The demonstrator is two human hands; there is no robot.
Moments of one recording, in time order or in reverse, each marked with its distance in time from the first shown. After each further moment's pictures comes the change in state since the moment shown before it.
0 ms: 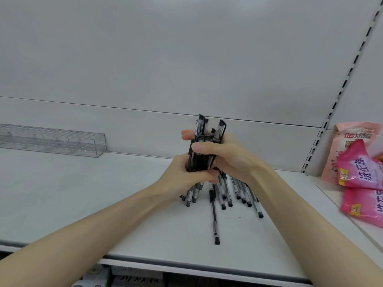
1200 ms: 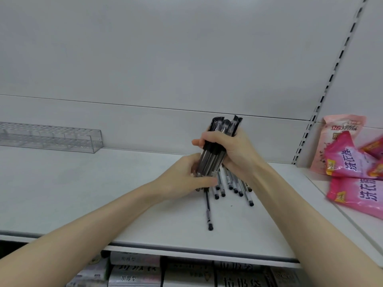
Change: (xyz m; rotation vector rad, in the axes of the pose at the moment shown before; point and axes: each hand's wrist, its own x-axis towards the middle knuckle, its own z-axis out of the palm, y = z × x) left_hand -0.008 -0.002 0.005 0.323 -0.211 -0.006; right_hand -0.024 -0.001 0.000 0.228 0.293 -0.050
